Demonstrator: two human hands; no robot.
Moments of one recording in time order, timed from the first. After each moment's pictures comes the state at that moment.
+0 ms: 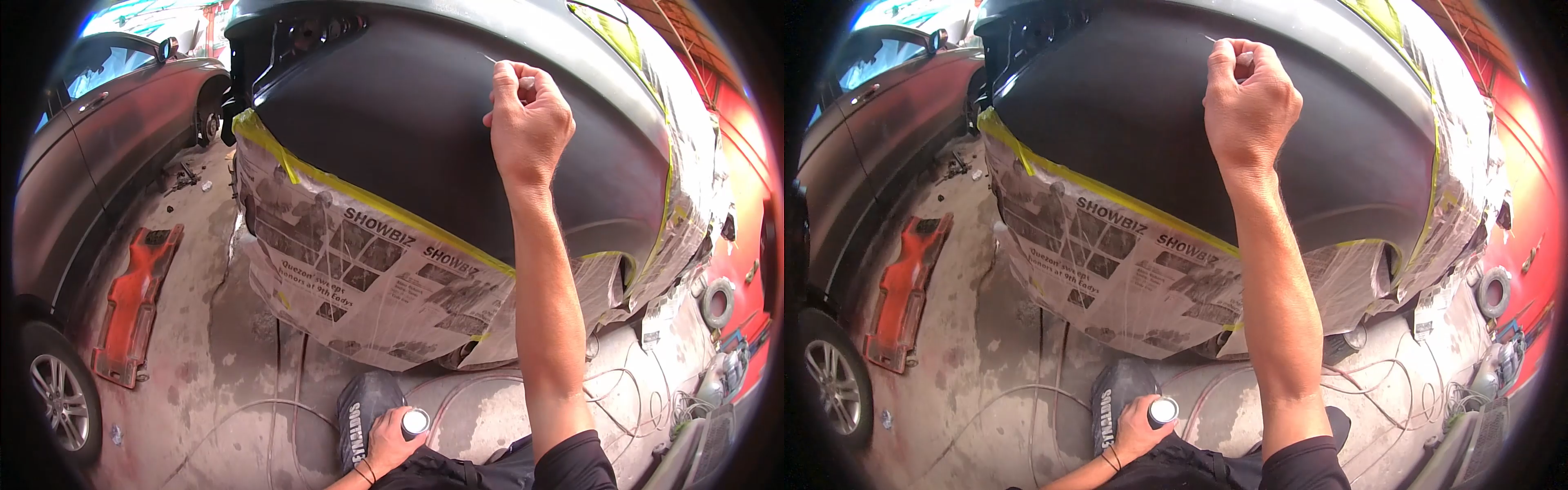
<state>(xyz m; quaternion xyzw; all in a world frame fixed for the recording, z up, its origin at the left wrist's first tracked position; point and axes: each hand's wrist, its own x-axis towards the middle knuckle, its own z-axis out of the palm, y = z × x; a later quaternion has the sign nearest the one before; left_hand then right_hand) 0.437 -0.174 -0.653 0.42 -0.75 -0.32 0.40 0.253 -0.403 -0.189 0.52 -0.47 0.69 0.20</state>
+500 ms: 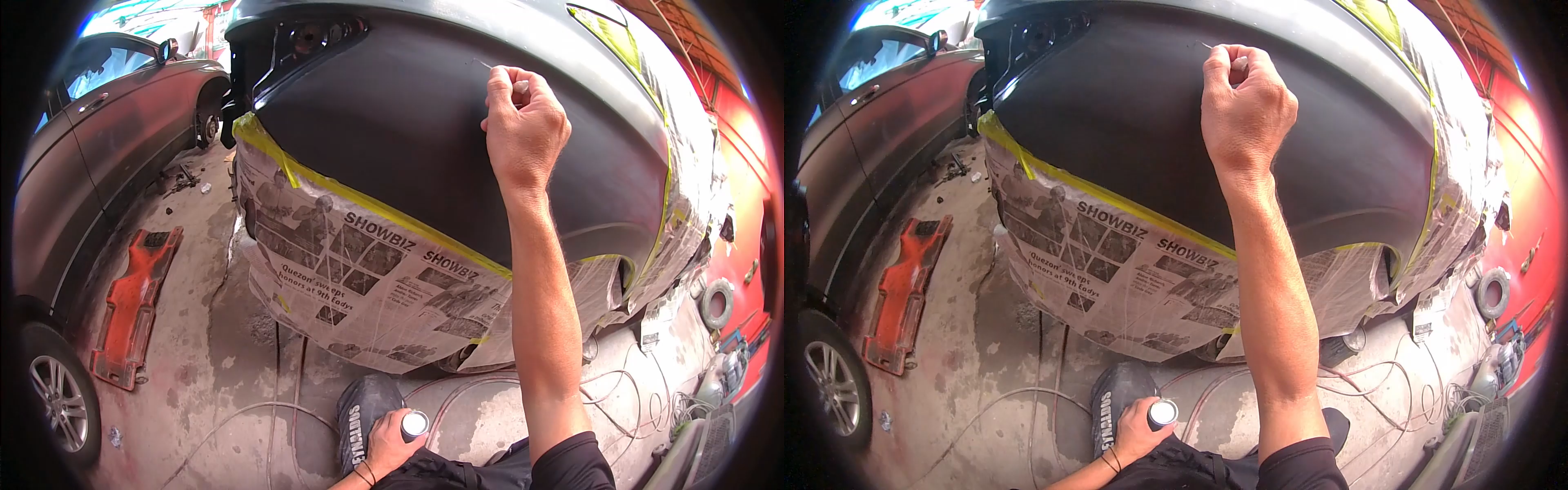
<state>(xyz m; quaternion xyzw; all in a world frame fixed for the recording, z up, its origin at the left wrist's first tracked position) 0.437 -0.177 -0.658 0.41 -0.76 -0.32 0.40 0.251 -0.412 -0.191 0.51 -0.49 0.67 0.24</state>
